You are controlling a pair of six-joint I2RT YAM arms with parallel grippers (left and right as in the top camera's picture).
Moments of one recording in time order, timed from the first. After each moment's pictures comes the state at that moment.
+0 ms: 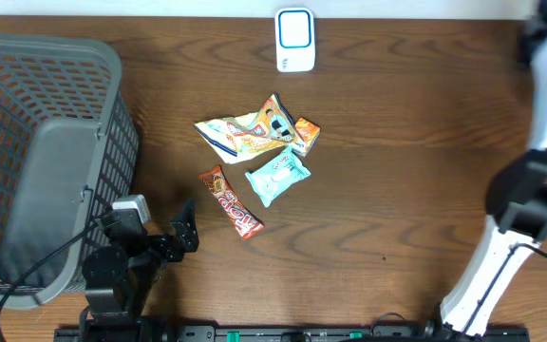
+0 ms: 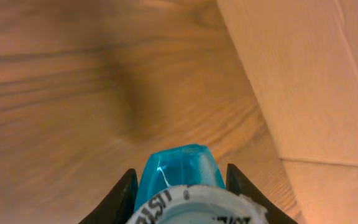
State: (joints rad) left arm 0.01 0.22 0.30 -0.45 0.20 -0.30; right arm -0.32 2.32 2.36 -0.97 0.47 -0.15
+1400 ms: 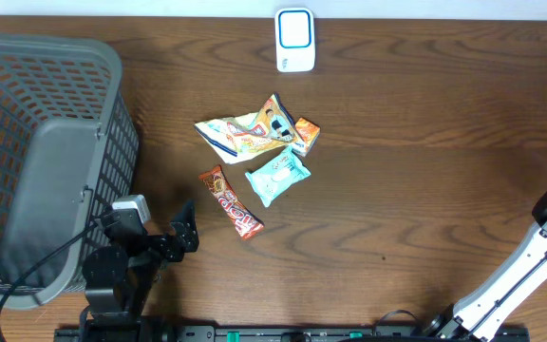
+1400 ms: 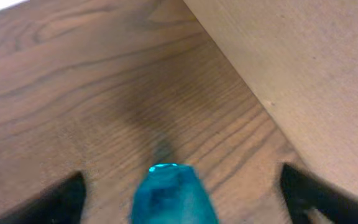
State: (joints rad) left arm 0.01 0.22 0.30 -0.45 0.20 -0.30; right arm -0.69 2.50 2.36 -0.67 0.00 -0.15
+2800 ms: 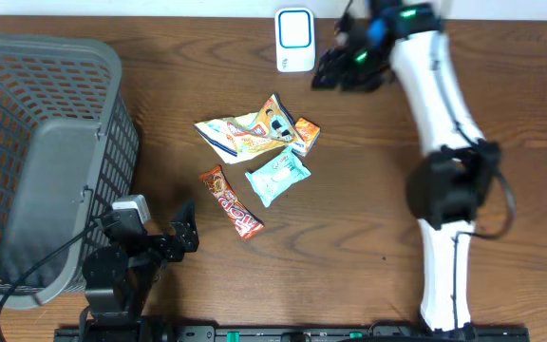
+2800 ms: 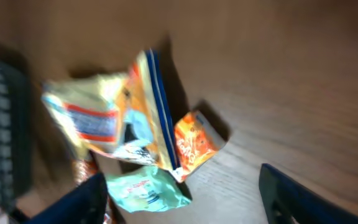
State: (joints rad) left arm 0.01 0.22 0.30 -0.45 0.20 -0.30; right arm 0.21 2.38 2.38 -1.31 -0.47 0.12
